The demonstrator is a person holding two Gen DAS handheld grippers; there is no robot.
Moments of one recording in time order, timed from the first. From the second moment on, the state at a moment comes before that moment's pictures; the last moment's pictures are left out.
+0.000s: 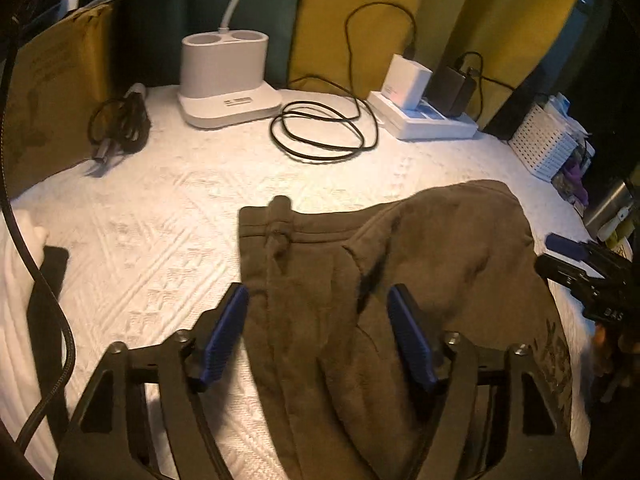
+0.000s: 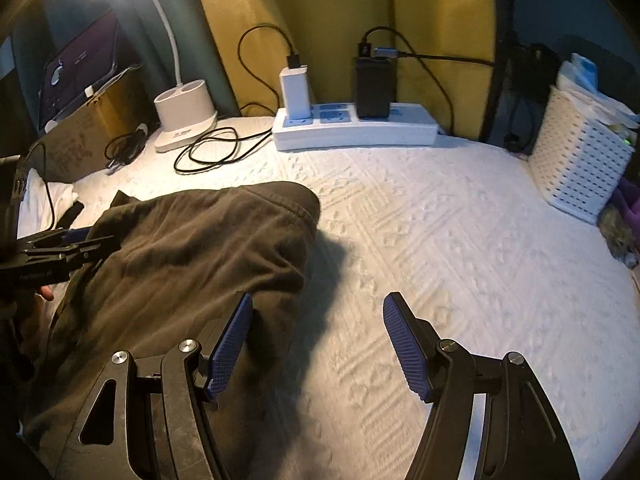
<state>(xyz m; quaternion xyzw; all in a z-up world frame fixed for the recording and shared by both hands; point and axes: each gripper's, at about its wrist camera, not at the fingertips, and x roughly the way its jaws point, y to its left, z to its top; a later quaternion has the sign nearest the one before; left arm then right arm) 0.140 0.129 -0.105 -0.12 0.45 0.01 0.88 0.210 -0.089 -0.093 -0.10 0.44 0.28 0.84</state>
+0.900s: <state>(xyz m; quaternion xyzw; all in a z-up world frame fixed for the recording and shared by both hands) 0.157 0.101 -0.111 -0.09 0.44 -0.05 0.89 0.241 -0.036 -0.119 -0.05 0.45 0.38 0.81</state>
